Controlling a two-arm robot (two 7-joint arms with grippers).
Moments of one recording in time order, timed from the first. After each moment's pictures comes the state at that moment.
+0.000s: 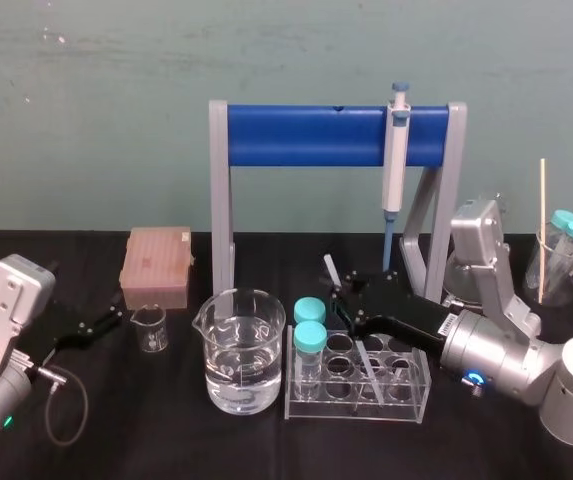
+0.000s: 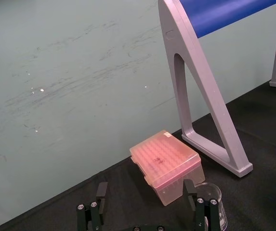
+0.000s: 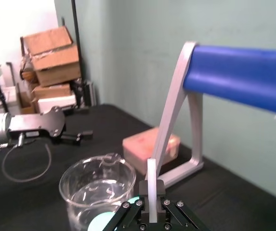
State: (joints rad) left arm -0.20 0.60 0.45 -1.41 -0.25 -0.12 0.03; right arm 0.42 0.43 -0.51 -1.30 0.49 -0.05 0.61
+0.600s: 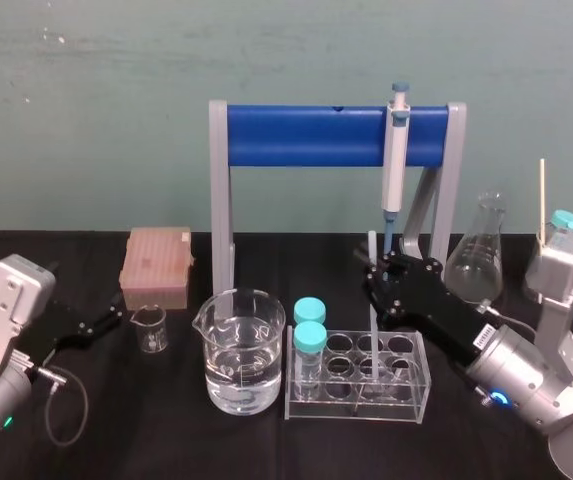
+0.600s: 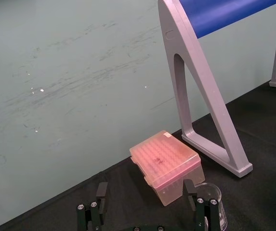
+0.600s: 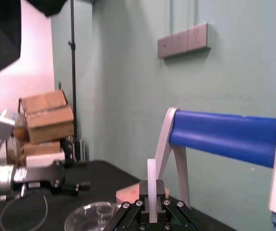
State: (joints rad) left arm -0.20 0.60 0.45 -1.41 -0.25 -0.12 0.03; right arm 0.28 0.39 -0.38 -1.34 0.56 -0.33 0.65
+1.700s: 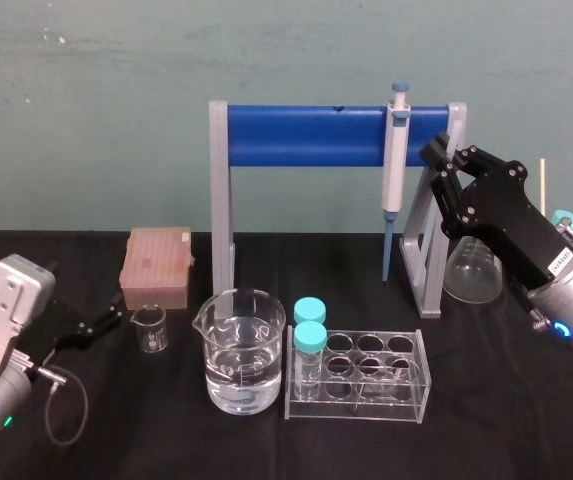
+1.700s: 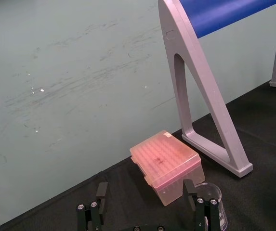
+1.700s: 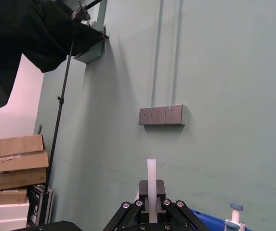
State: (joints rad) left arm -0.20 0.60 0.45 -1.41 -0.25 -0.12 0.03; right arm 0.26 0.41 -0.22 -1.51 0.59 -0.39 0.63
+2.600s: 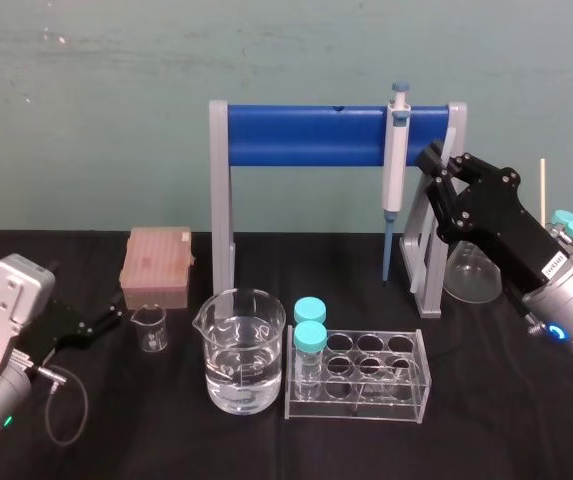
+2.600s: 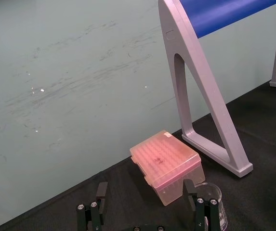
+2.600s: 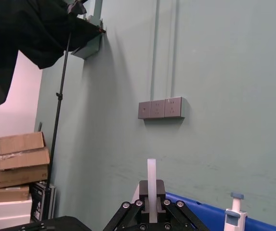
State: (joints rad) left arm -0.20 0.60 0.45 -1.41 -0.25 -0.12 0.03; right arm 0.27 0.40 -0.23 -1.49 0.59 -0.38 0.64
